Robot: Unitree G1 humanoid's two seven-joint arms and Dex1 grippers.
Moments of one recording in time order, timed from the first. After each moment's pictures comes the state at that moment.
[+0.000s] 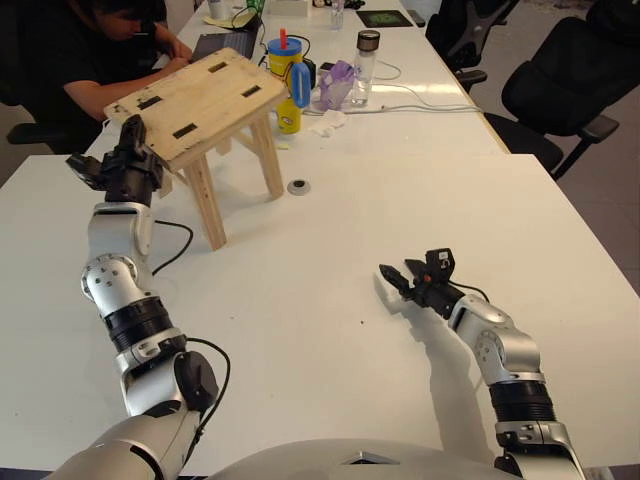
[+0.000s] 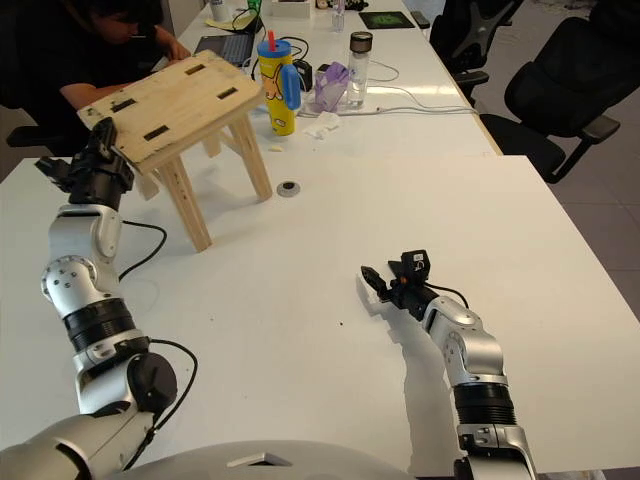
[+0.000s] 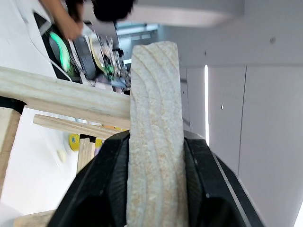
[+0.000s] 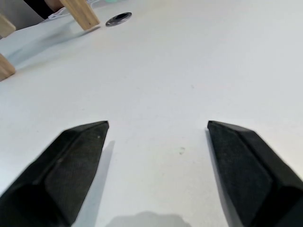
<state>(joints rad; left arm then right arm) -0.61 0.18 0.67 0.20 -1.38 0.43 0.14 -0.11 -0.31 -0.07 0.09 0.39 0.48 0.48</state>
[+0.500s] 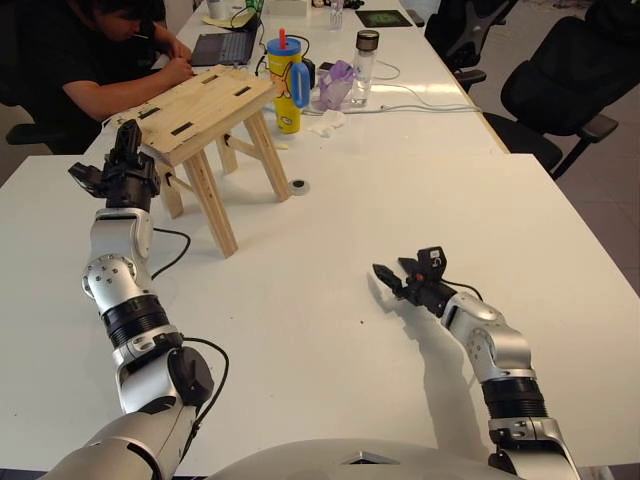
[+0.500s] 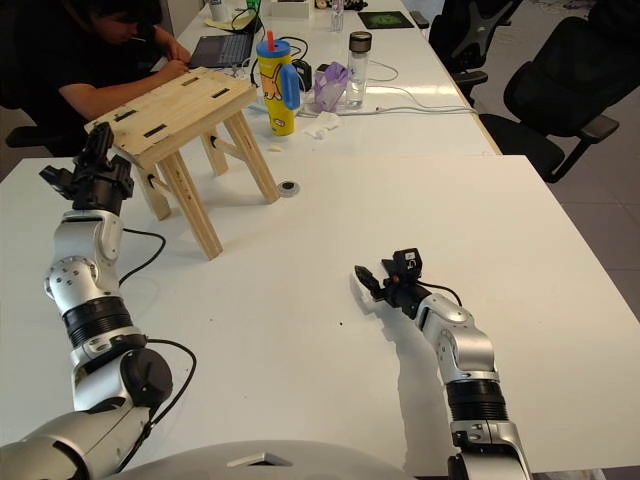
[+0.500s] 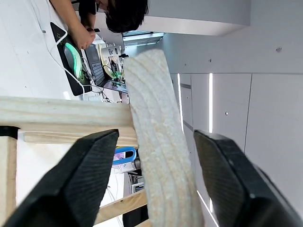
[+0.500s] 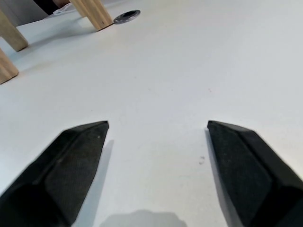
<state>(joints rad) -0.61 0.17 0.71 0.27 -1.36 0.43 0.08 -0.13 -0.29 -0.03 0.10 0.36 0.48 0.48</state>
